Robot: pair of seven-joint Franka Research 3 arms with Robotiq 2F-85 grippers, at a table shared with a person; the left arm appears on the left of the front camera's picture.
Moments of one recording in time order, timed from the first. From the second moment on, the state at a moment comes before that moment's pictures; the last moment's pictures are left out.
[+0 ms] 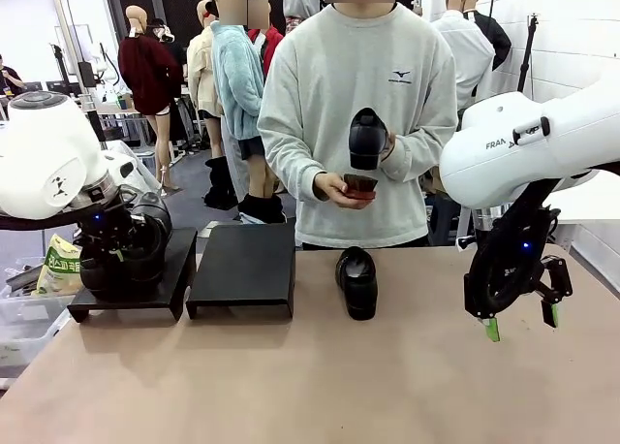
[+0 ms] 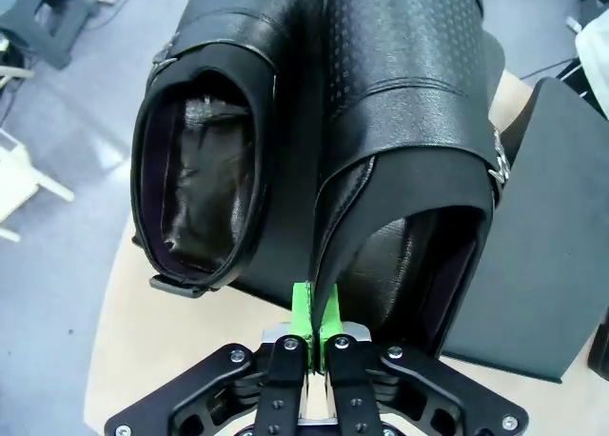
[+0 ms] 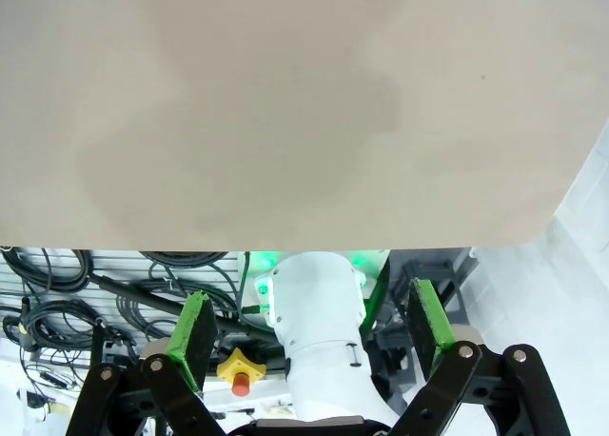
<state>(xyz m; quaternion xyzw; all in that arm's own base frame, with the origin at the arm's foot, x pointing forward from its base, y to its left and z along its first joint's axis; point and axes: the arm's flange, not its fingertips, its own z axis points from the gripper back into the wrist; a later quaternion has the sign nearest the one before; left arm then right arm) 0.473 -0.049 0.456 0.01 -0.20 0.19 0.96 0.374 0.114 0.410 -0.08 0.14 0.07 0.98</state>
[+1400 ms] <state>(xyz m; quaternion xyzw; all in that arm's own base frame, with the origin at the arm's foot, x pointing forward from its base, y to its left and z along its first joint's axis) 0.475 -0.049 0.437 0.01 -0.16 0.18 0.97 0.374 0.114 0.410 -0.08 0.14 0.07 0.98</state>
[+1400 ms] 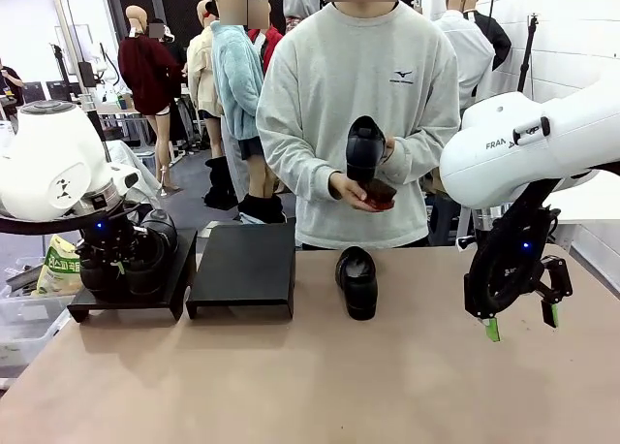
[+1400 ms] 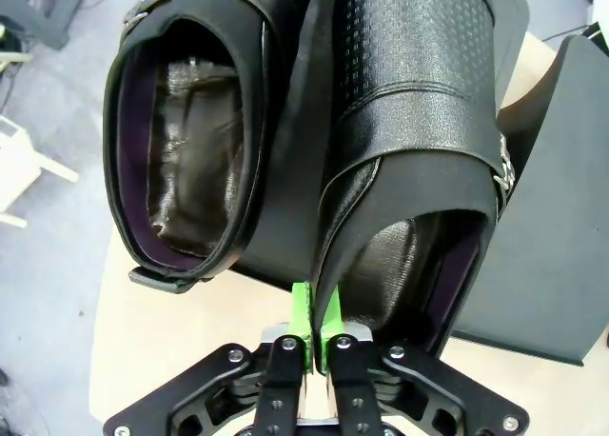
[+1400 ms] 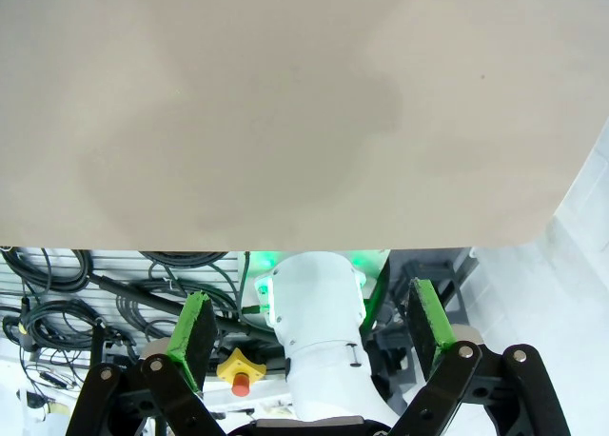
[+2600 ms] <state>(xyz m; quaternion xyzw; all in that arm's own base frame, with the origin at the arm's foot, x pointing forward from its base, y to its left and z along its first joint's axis) 0.450 -0.066 0.499 0.03 -0.23 0.15 0.96 0.374 0.114 0.410 -0.08 0.14 0.07 0.98</state>
